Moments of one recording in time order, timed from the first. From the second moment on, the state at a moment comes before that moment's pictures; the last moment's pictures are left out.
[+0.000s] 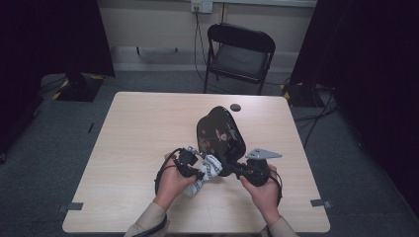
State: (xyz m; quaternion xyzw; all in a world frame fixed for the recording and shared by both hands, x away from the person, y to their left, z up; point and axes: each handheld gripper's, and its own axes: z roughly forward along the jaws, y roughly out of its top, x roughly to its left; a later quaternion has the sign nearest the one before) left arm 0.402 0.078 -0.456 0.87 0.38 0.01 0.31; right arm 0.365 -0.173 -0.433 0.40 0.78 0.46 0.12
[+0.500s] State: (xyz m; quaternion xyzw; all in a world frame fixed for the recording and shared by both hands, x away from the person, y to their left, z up) left arm 0.409 0.079 -0.313 0.85 0.34 0.08 0.39; right arm 0.365 -0.172 -0.433 0.40 0.78 0.46 0.12
